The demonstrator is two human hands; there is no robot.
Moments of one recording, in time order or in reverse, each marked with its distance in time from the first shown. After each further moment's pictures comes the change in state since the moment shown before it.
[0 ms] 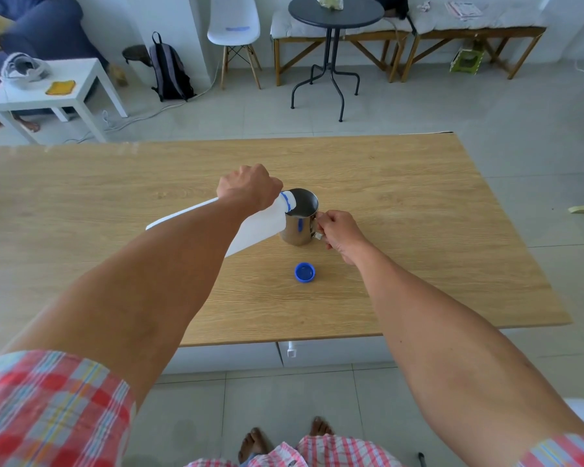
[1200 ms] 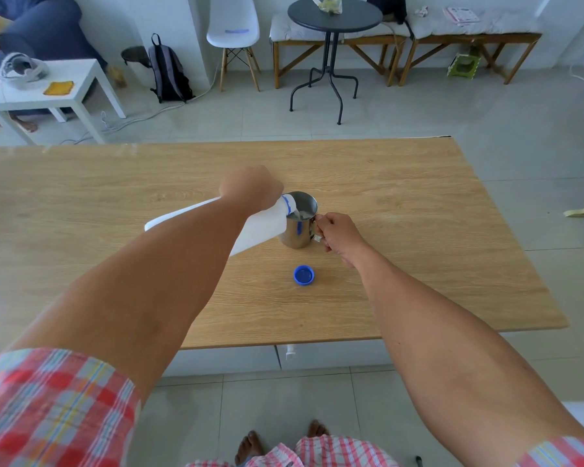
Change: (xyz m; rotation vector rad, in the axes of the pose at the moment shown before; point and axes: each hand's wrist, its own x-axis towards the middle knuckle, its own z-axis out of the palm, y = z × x) left_hand 0.005 0.005 0.000 0.053 -0.021 0.032; right_hand -0.001 -0.001 -0.003 -0.024 -0.014 -0.012
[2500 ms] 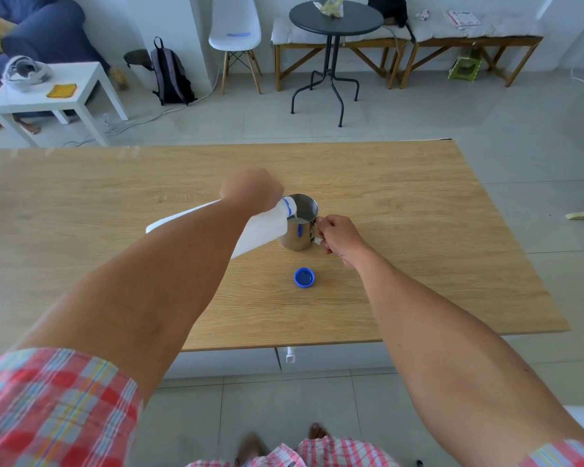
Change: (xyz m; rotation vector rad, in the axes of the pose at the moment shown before) left_hand 0.001 0.000 -0.001 -0.018 -0.036 -0.032; right_hand 0.005 0.002 0.001 -0.014 -0.001 0.003
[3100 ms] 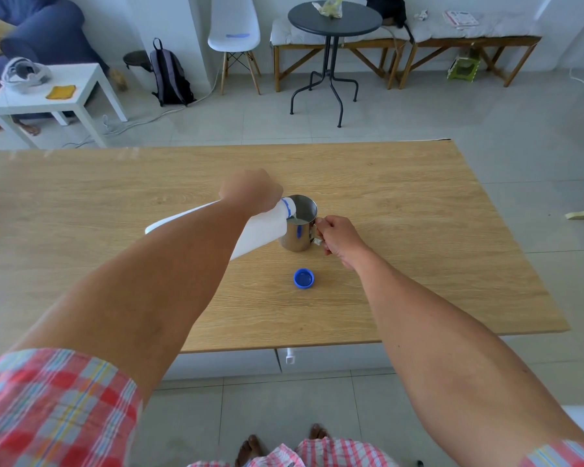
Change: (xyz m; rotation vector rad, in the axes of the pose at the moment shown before) left_hand 0.000 0.001 -0.001 0.007 -0.010 -0.005; right_hand 0.001 0.001 0.001 0.027 0.001 0.001
